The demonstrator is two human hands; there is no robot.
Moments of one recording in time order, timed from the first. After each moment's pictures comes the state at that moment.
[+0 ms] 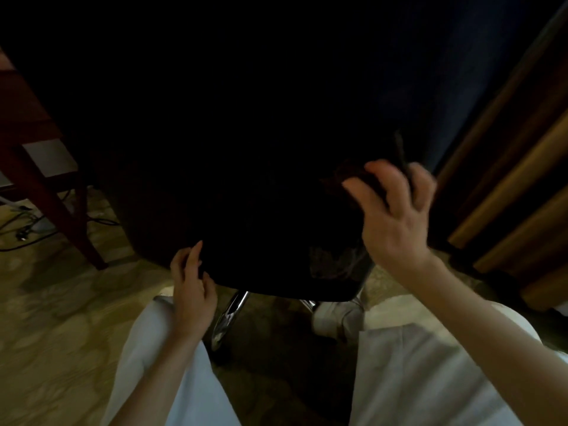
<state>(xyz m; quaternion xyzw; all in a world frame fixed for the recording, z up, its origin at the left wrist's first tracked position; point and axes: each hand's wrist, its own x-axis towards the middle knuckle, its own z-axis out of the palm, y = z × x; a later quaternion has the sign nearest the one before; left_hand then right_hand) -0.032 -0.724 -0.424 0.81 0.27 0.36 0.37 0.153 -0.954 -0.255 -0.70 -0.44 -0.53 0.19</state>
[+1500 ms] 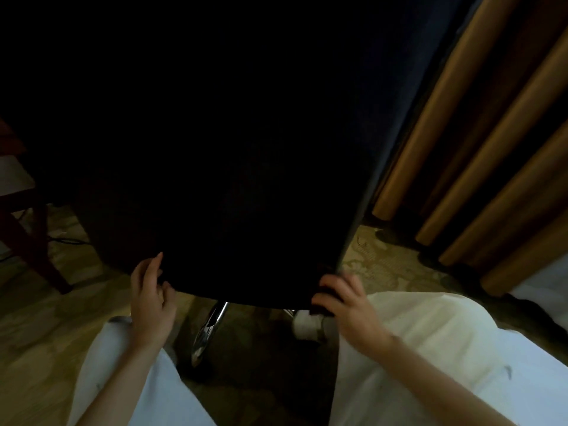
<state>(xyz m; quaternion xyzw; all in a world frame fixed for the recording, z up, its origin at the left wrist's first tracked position) -0.040 -0.696 -0.423 0.81 0.28 0.33 0.39 0.114 -1.018 -0.382 -0.79 -0.54 -0.24 0.16</state>
